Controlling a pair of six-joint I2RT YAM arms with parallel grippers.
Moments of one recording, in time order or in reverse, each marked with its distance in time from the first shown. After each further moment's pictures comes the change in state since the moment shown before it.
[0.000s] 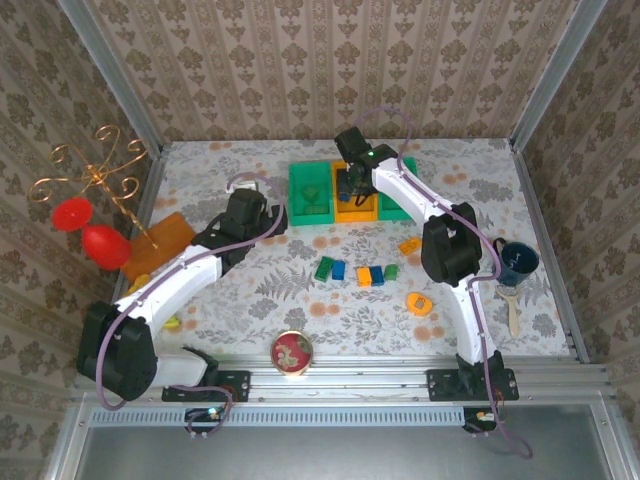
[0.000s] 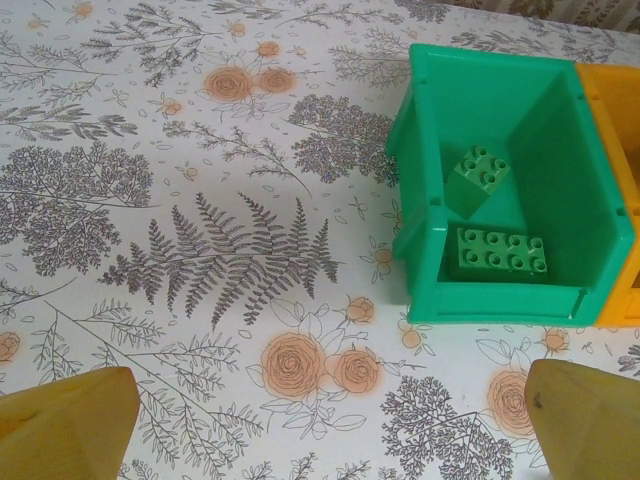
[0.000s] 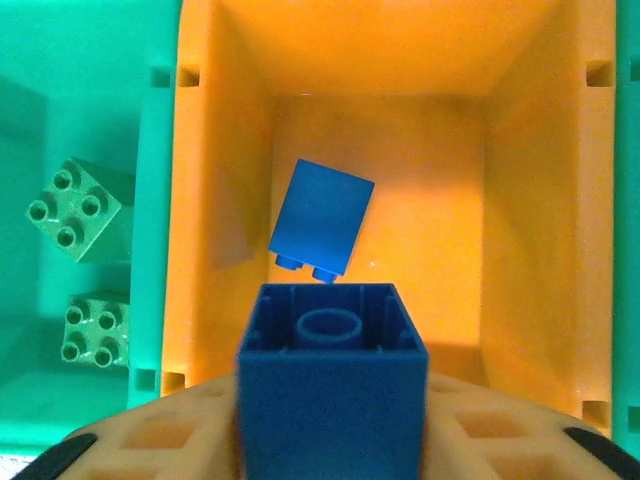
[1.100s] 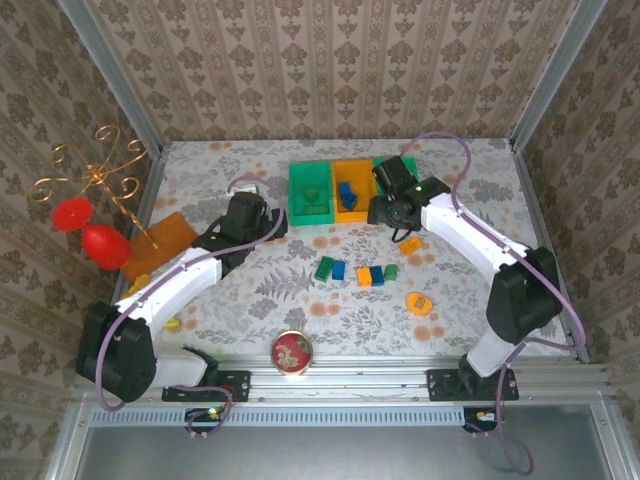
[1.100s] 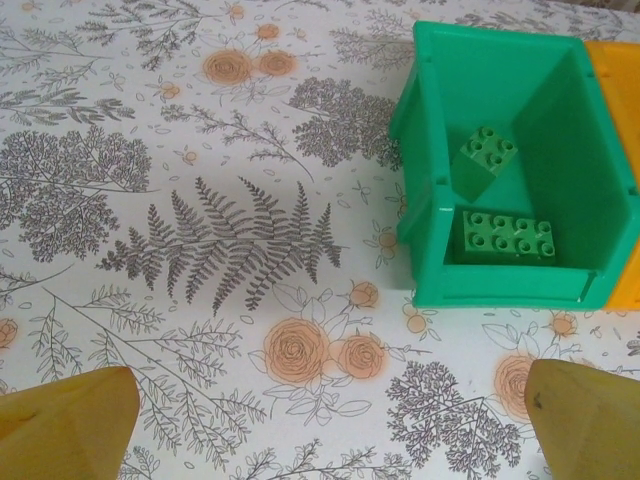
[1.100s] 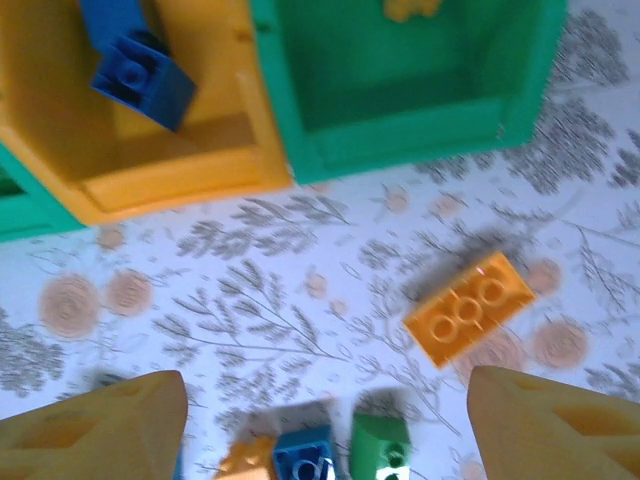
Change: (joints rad) left arm 0.000 -0.008 -0.031 0.005 0.006 0.001; right arm -0.001 -0.645 -0.738 0.054 0.104 0.206
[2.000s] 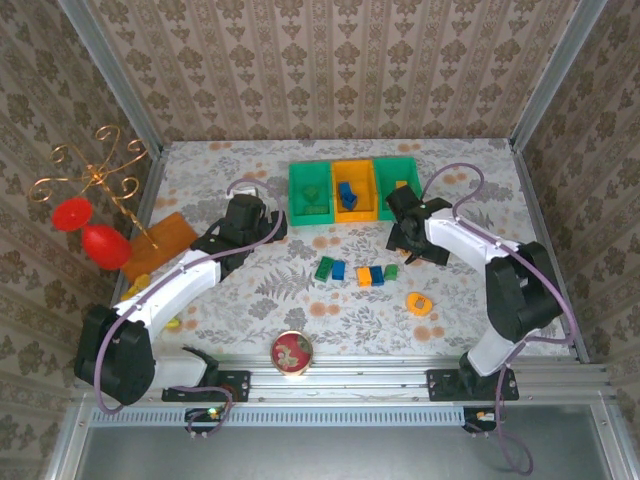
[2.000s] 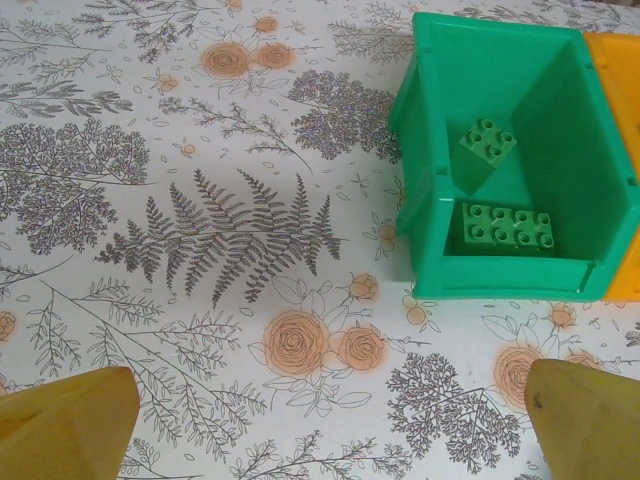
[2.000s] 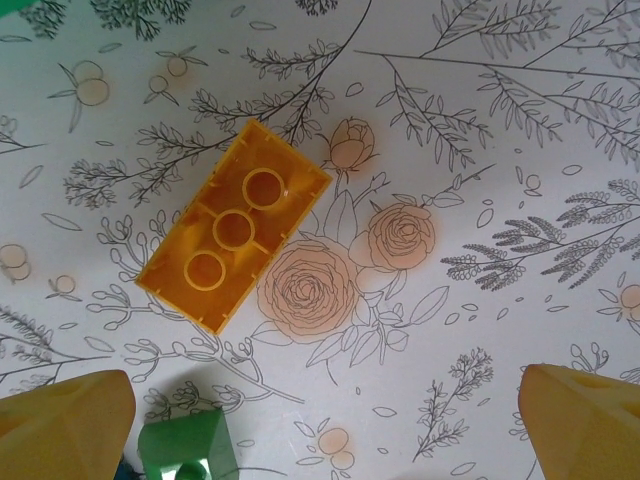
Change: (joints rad) left arm 0.003 -0.015 -0.016 0.003 0.010 0.000; right arm -0.077 0.042 -0.207 -0.036 0.083 0.186
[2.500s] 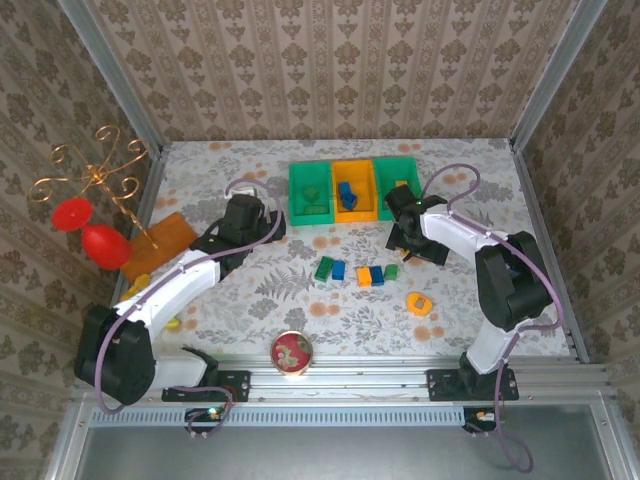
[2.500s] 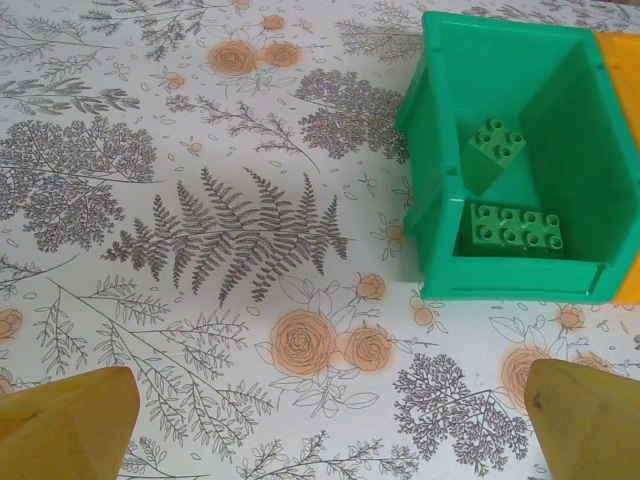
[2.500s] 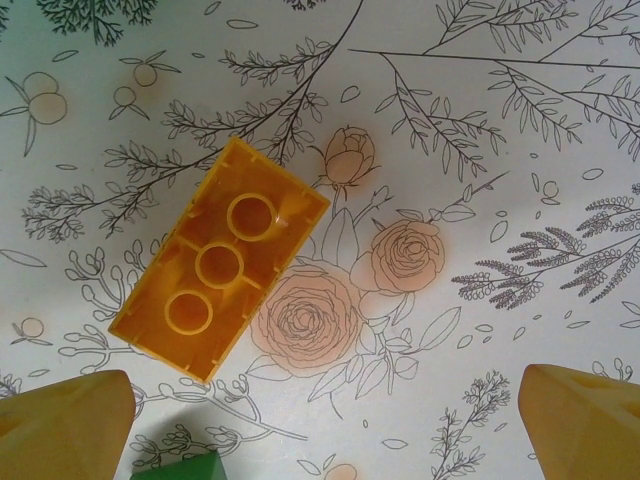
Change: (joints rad) left arm 0.009 0.000 -0.003 0.000 0.000 0.000; right arm -0.024 0.071 0.026 0.008 -0.006 0.020
